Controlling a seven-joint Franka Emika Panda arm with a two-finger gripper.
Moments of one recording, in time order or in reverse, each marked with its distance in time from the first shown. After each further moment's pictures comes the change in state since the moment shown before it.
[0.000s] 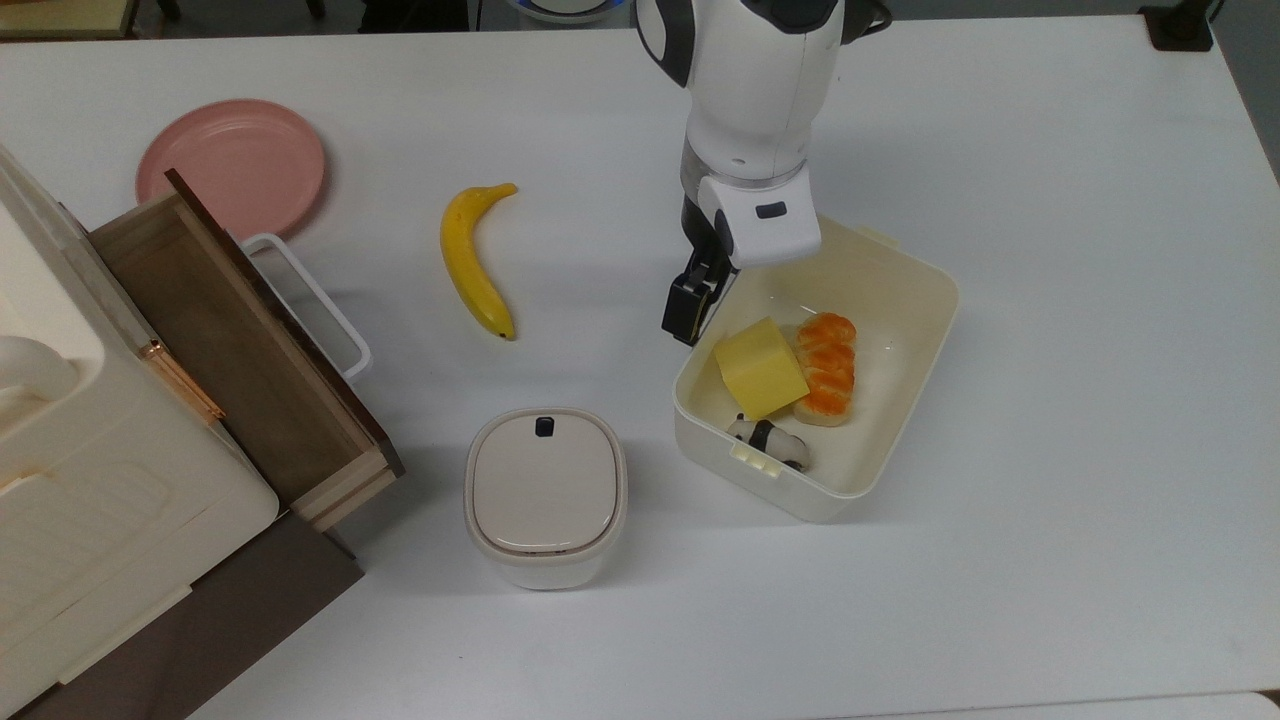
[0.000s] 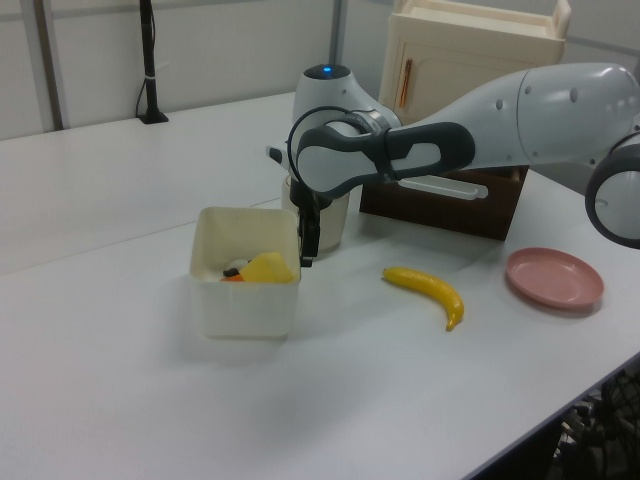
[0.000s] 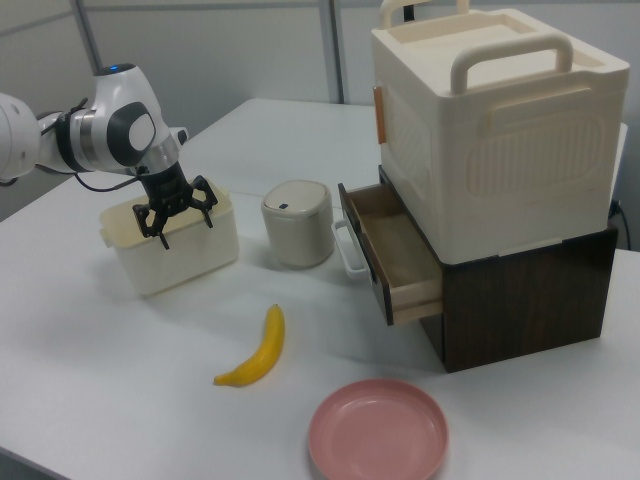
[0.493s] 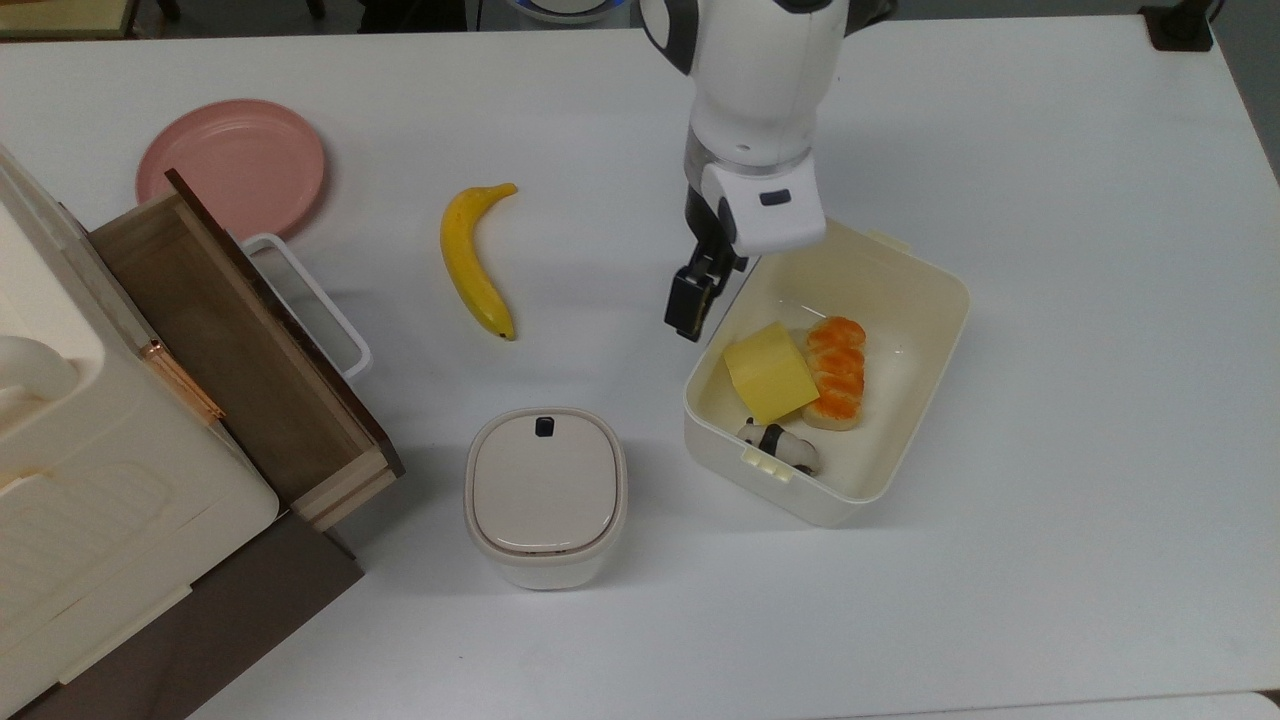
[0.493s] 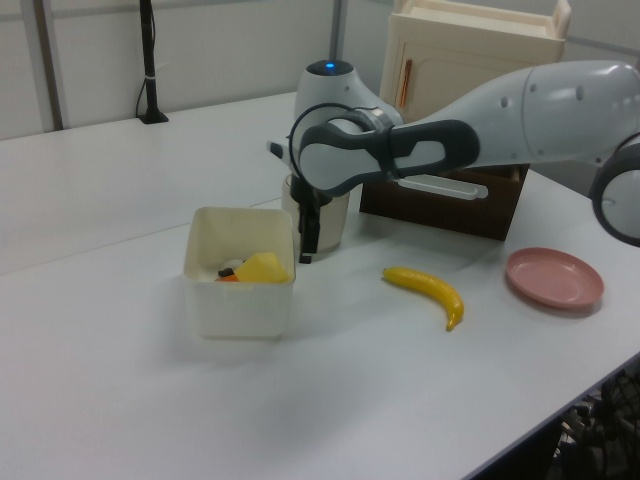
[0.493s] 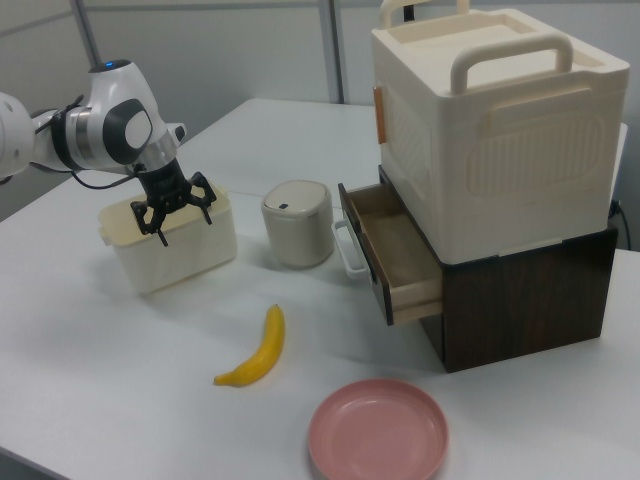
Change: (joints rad) arm -0.003 -0.033 -0.001 -0.030 0.000 0.016 0.013
